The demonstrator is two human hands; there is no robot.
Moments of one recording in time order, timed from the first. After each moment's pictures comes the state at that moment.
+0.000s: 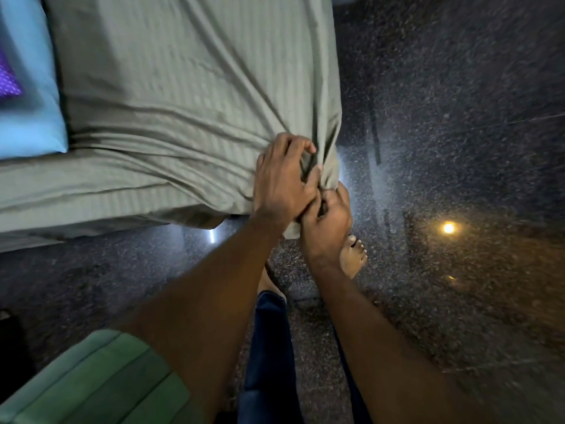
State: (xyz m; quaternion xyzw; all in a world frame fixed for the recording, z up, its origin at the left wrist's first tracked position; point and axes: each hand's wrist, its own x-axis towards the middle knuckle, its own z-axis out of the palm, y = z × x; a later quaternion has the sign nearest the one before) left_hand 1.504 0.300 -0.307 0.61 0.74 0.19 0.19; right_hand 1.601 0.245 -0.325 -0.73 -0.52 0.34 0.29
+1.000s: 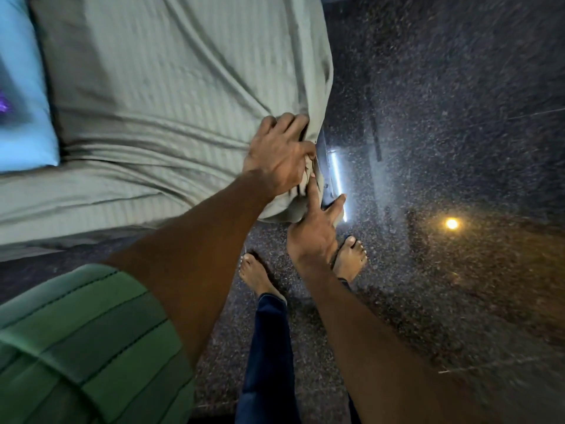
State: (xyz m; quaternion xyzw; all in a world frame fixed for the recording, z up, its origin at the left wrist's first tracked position) left_hand 1.480 0.363 -0.315 0.81 0.58 -0.06 0.05; right_hand 1.596 0.248 -0.332 -0.75 -0.53 0.39 0.03
